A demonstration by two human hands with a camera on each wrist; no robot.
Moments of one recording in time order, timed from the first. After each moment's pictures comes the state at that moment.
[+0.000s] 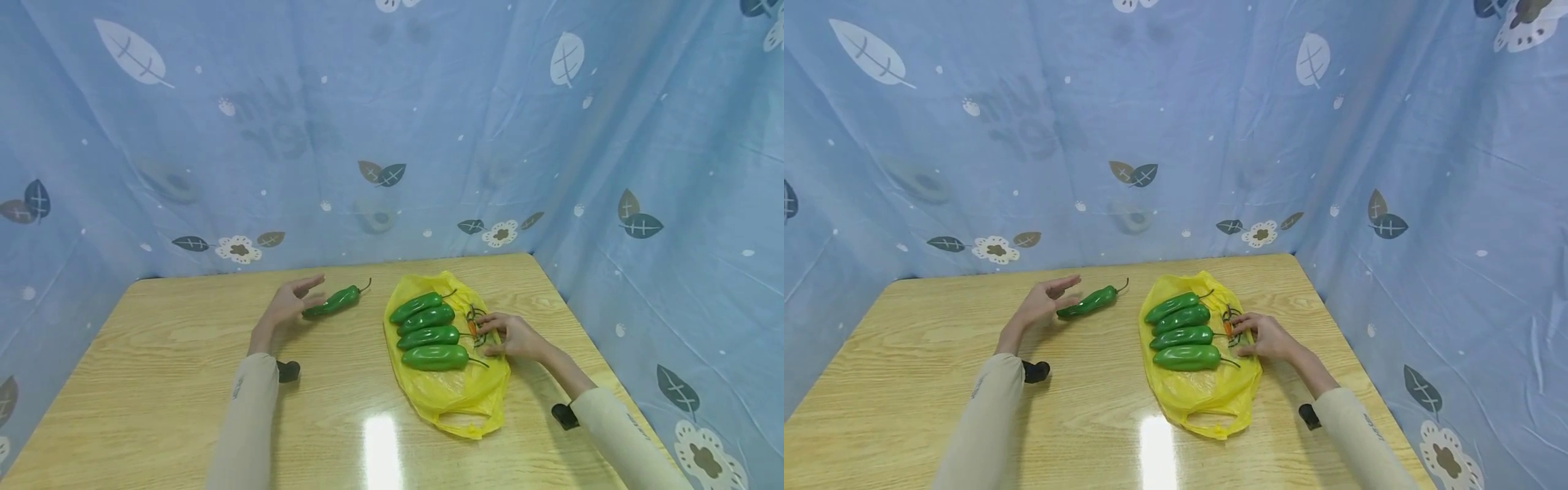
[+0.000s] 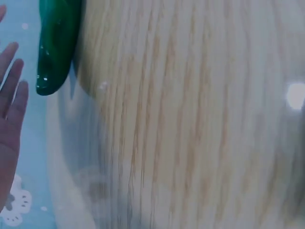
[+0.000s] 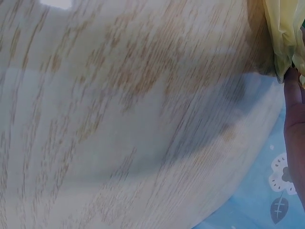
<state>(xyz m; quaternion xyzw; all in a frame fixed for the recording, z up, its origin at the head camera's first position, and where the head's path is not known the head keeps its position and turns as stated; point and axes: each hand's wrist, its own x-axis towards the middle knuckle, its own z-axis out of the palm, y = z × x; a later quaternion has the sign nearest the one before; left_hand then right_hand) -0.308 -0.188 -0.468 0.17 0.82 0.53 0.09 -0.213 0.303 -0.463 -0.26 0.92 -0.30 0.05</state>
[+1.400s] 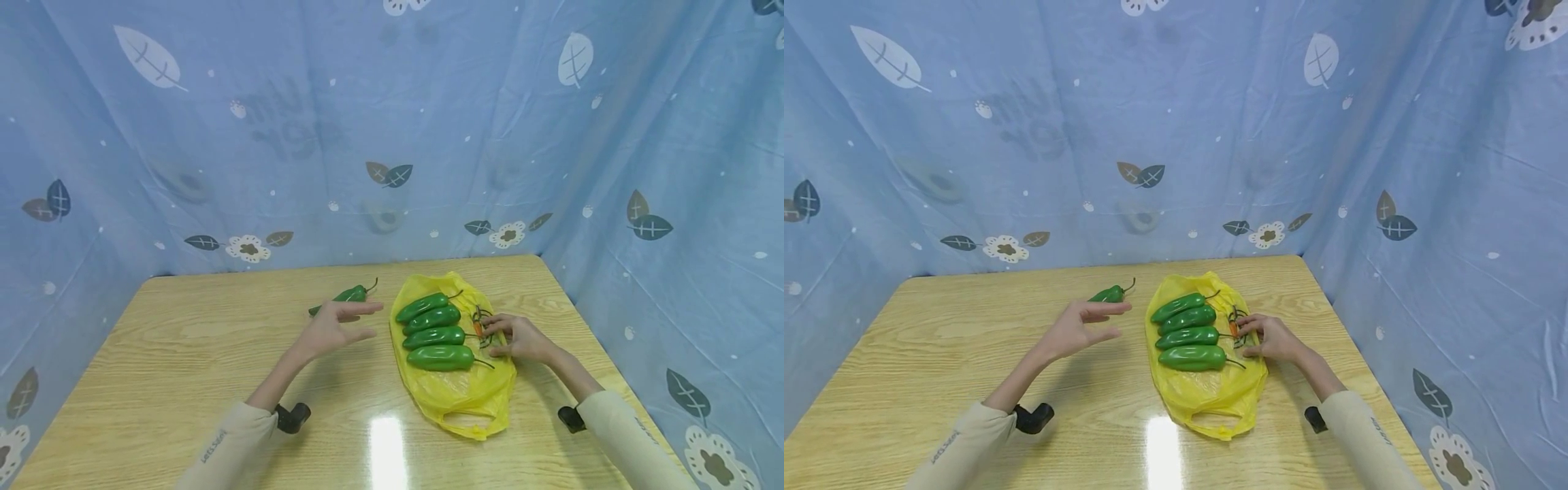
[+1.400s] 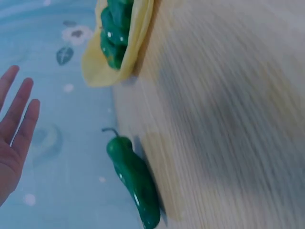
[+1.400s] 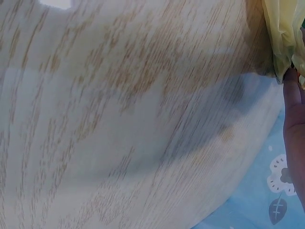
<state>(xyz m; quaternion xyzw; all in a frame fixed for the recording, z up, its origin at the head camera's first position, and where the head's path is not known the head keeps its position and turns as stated) -0.207 -0.111 -0.396 0.31 0.80 0.51 0.06 -0.212 0.302 -0.464 -0.27 0.92 -0.30 0.03</state>
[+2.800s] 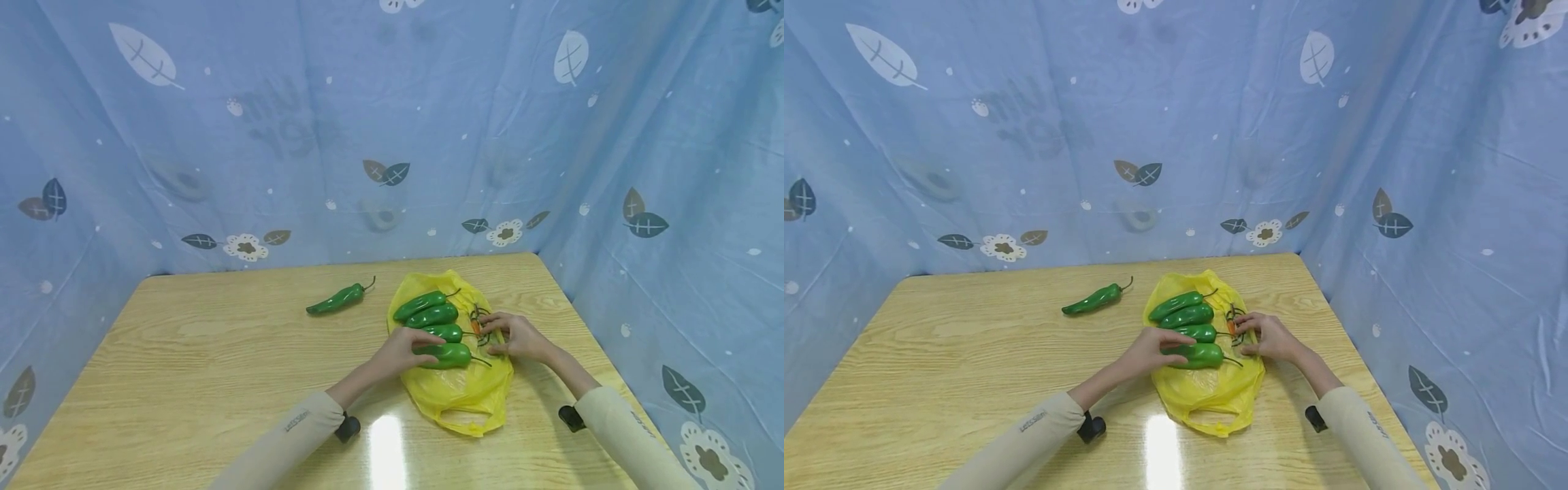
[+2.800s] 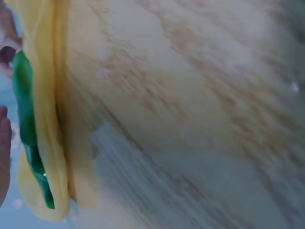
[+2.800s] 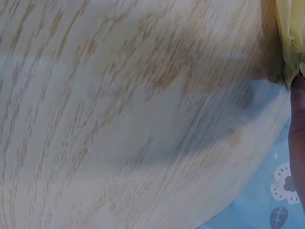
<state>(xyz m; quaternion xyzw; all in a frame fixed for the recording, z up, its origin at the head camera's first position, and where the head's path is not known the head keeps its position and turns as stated) -0.203 0.002 -0.465 0.36 0.79 0.49 0.11 -0.213 0.304 -0.468 -0.26 0.92 -0.30 0.04</state>
